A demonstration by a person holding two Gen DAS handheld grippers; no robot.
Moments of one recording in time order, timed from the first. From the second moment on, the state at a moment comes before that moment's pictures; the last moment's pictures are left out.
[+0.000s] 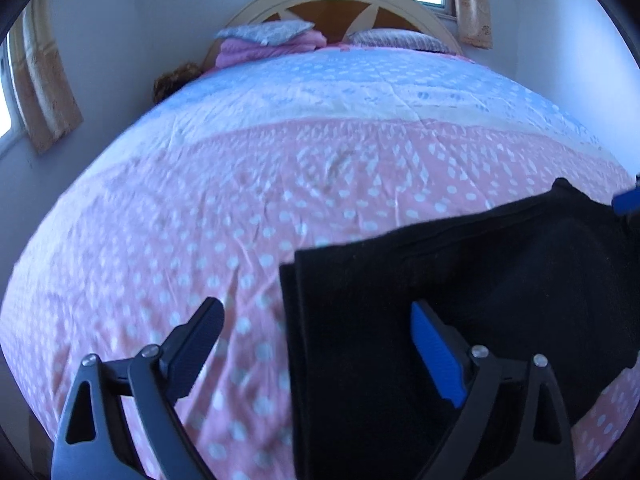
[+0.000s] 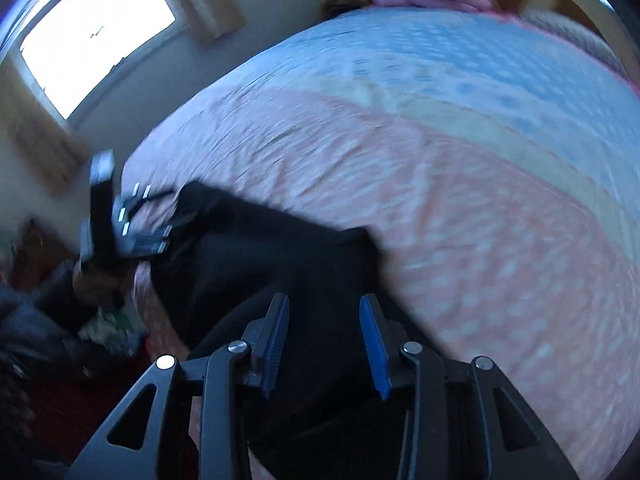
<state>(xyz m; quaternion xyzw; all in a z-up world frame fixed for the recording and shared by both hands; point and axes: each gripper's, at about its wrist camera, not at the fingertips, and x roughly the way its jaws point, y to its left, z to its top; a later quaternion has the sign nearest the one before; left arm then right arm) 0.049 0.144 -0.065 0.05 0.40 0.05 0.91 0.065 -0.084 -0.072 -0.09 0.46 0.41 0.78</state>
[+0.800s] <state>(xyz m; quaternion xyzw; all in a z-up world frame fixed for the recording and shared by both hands) 0.101 0.155 -0.069 0.07 0.42 0.04 0.90 0.076 -0.050 -0.127 -0.16 0.43 0.16 0.87</state>
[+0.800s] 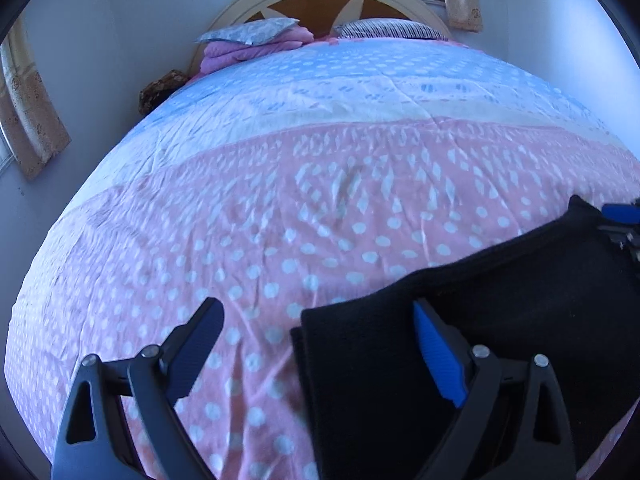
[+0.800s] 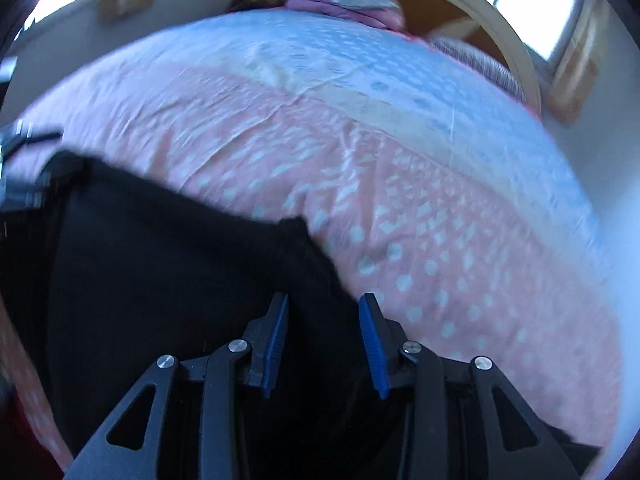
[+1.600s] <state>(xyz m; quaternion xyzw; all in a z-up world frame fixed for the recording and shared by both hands) 0.005 0.178 -0.066 0.06 0.38 0.06 0.92 0.061 0.040 -0.124 -0.15 0.39 0.22 0.88</state>
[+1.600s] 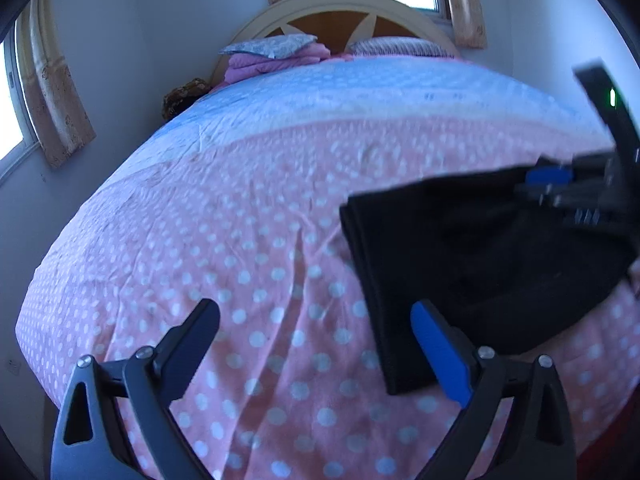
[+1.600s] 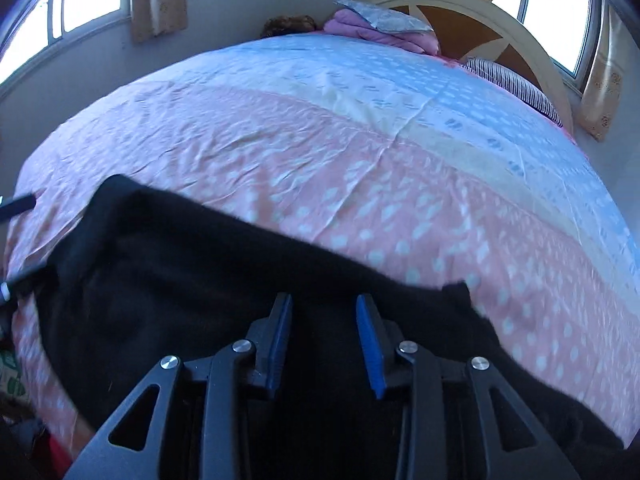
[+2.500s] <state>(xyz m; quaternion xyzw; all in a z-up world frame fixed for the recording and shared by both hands) -0.057 0.309 -0.030 -0.12 0.34 0.14 0.92 -0.085 0.176 -0.135 -0.35 0.25 0.34 0.84</state>
